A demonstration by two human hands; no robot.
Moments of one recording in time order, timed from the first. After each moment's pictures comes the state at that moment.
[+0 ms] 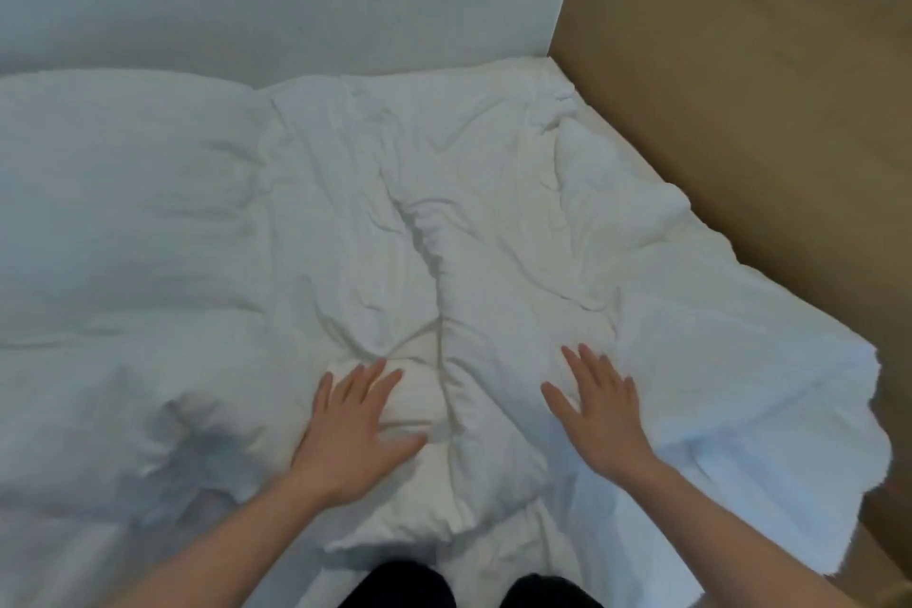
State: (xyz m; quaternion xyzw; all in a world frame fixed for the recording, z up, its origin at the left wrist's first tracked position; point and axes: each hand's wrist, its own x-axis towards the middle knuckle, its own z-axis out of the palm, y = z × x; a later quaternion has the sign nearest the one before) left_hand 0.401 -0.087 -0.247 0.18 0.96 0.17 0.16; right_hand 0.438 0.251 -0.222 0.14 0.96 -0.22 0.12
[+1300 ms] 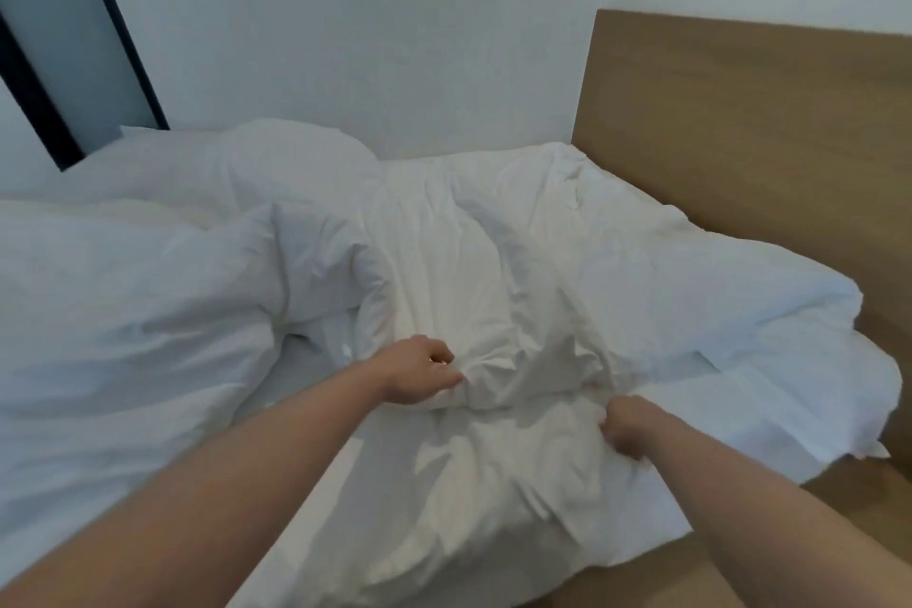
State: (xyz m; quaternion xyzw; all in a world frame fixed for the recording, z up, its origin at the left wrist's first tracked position) left_hand 0.599 -0.088 -0.204 0.14 0.96 0.18 0.17; right_hand 0.640 0.233 -0.263 0.12 0.95 -0.03 0.28
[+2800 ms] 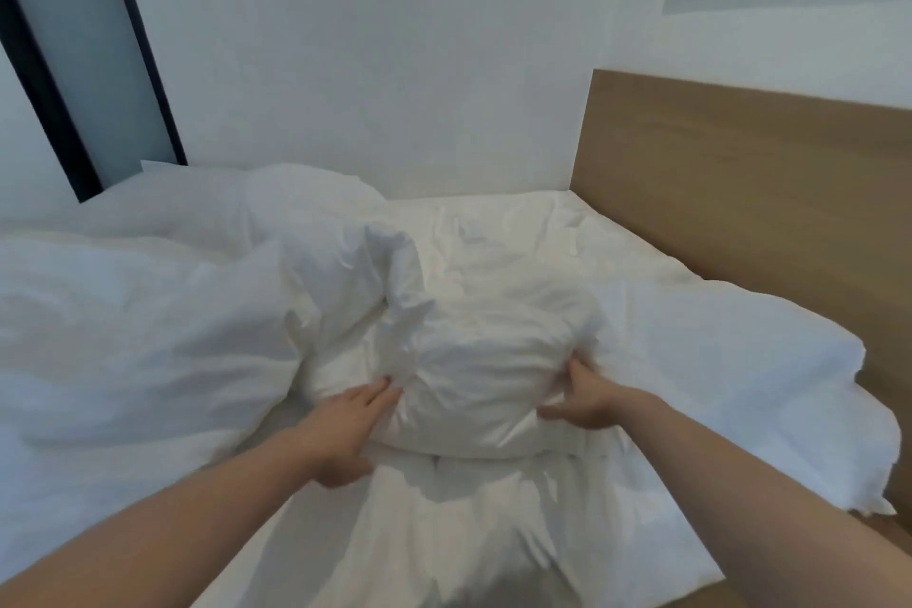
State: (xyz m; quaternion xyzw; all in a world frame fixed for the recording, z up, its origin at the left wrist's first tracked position) left_hand 0.617 -0.177 -0.237 0.20 0.97 0.02 0.11; right_hand 0.592 0.197 -0.199 0.01 0.96 -0.25 0.14
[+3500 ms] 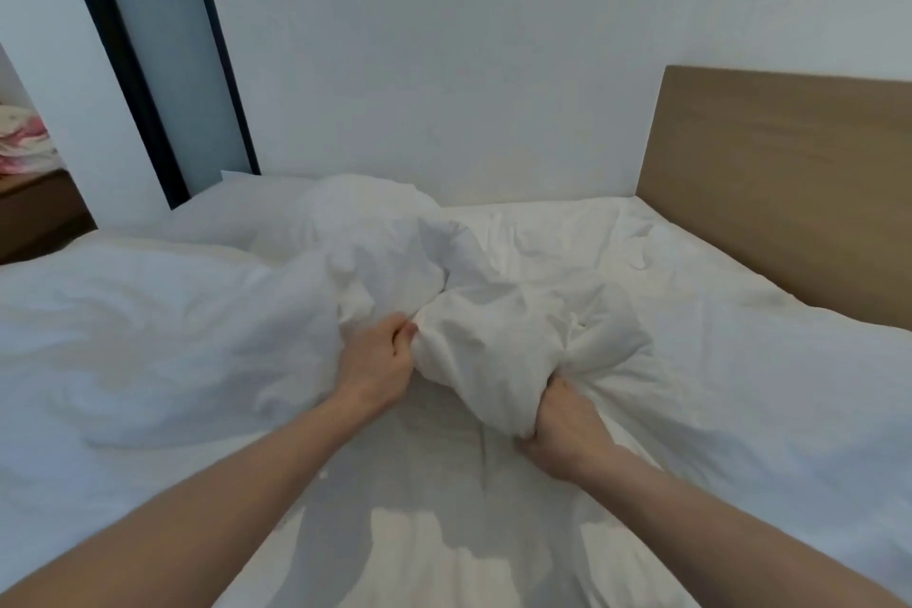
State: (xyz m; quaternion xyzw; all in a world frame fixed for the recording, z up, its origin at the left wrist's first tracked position) left_hand 0.587 -0.169 -0.172 0.01 0.91 0.34 -0.23; right_hand 0.605 0.084 -0.206 -0.12 0.99 -0.10 0.00
